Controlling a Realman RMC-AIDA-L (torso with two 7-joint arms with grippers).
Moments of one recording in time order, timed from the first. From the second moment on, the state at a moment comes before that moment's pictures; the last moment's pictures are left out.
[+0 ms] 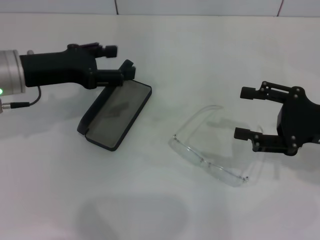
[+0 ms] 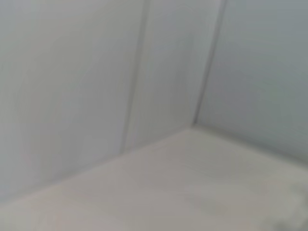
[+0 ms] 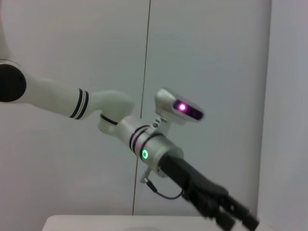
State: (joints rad) left arm -0.45 -1.95 1.10 0.84 1.62 1.38 -1.62; right arm 0.43 2.01 -1.02 -0.60 -1.52 -1.72 0.91
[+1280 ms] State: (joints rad) left arm -0.47 -2.08 1.09 1.02 2.15 1.19 -1.87; right arm 0.44 2.01 -1.03 -0.60 -1.52 -1.71 0.91
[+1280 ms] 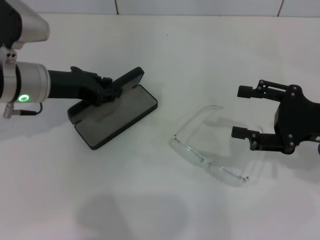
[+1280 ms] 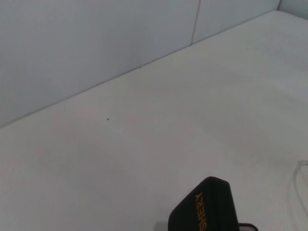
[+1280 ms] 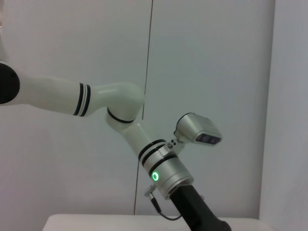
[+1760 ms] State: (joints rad) left arm -0.48 -2.09 1.17 1.11 2.12 1.18 -1.71; right arm 0.43 2.01 -1.03 -0.60 -1.52 -1.73 0.90
